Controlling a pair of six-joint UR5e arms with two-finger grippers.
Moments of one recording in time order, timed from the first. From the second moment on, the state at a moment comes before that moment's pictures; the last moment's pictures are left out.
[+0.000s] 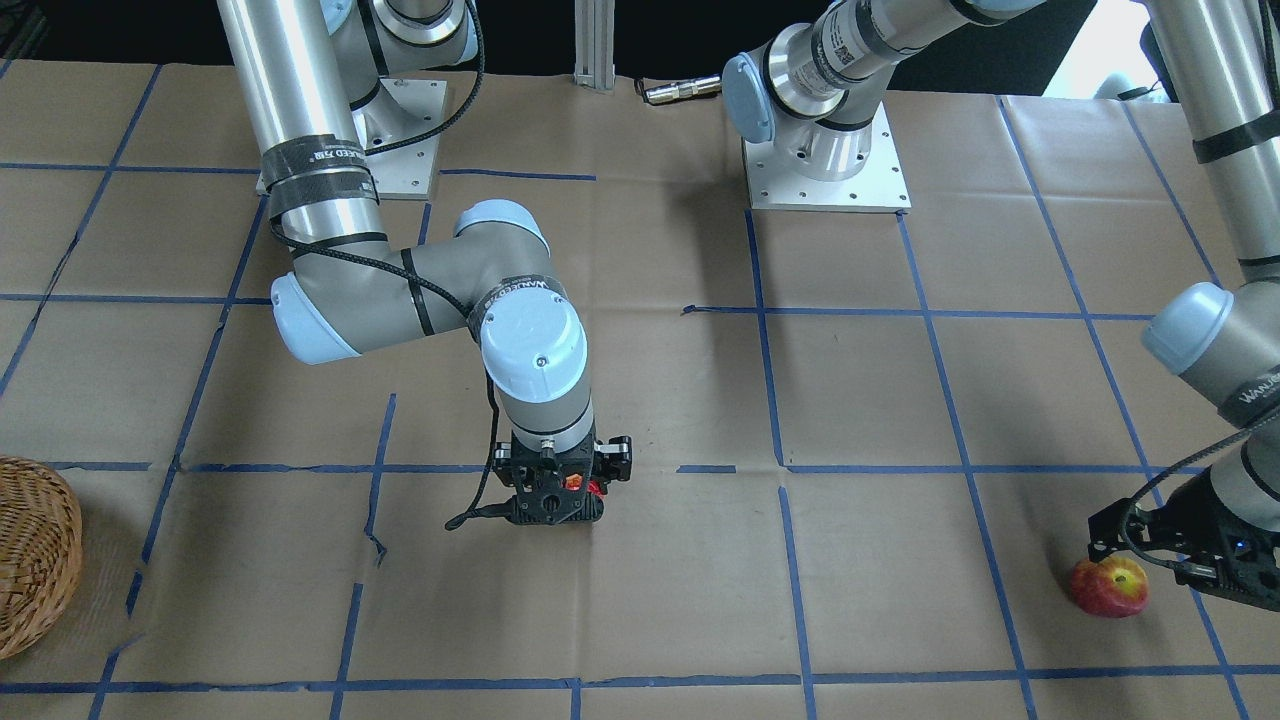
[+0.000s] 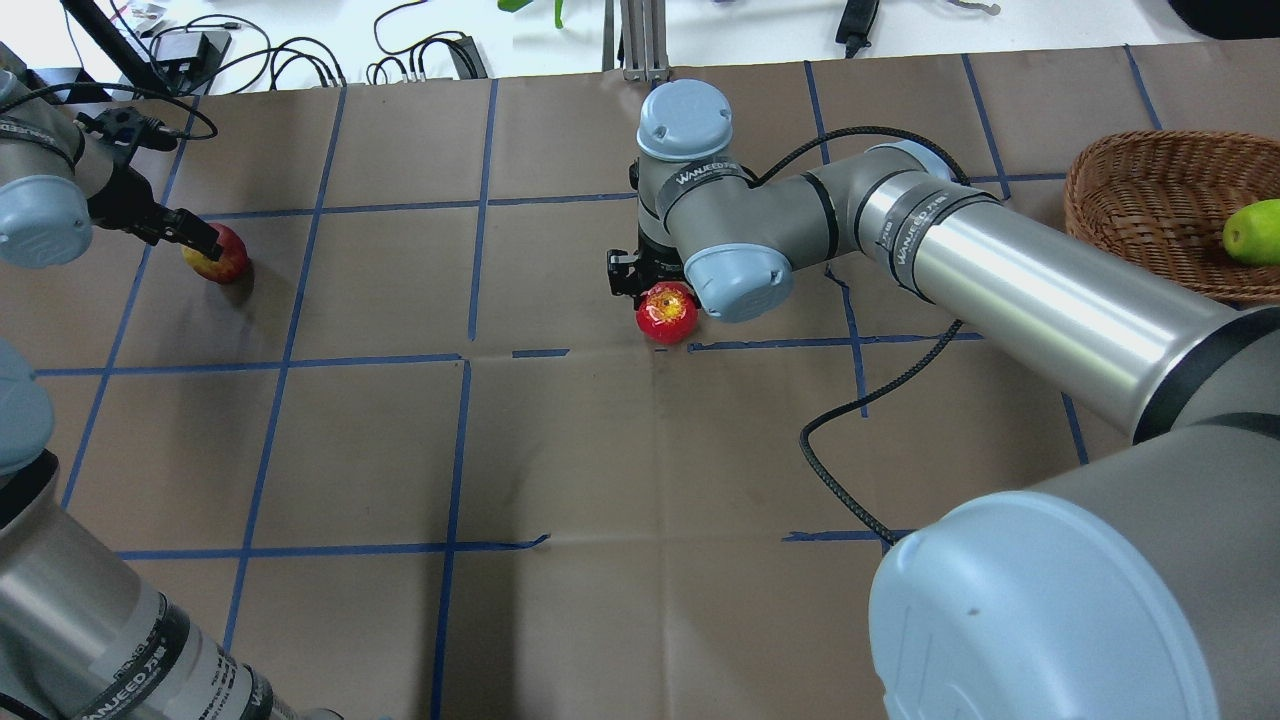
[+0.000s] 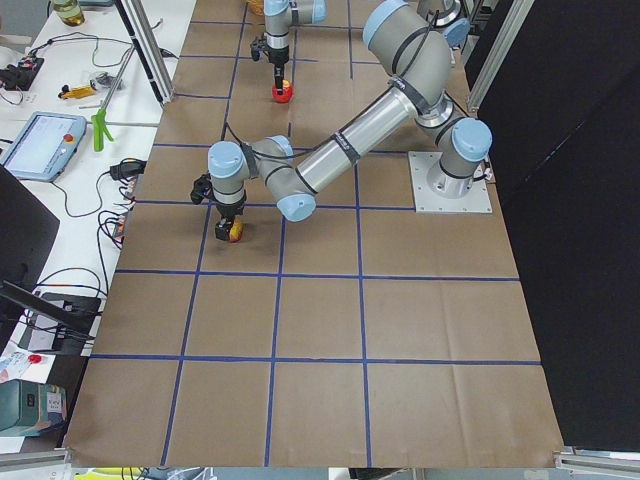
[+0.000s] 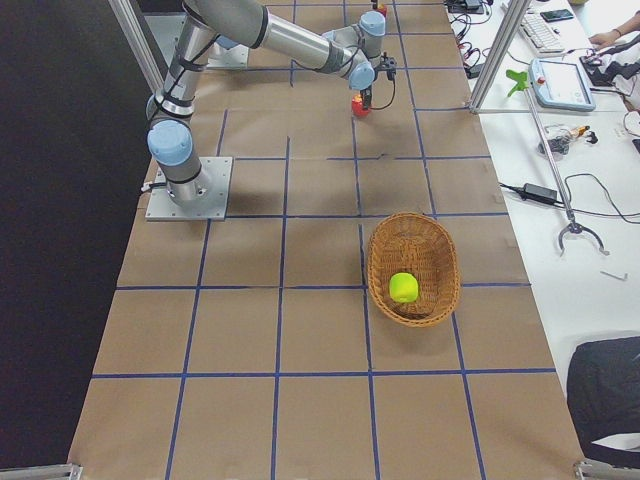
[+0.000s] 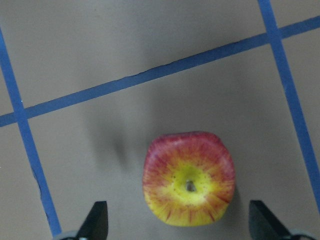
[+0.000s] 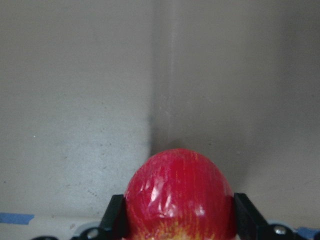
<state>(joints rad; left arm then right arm) -1.05 -2.19 -1.48 -0.93 1.51 0.80 1.89 -0.99 1.55 -2.19 -1.52 0.30</state>
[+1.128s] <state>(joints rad) -1.07 -2.23 -1.48 -0.91 1.47 0.79 1.13 -1.12 1.48 -1.98 -1.59 -0.57</state>
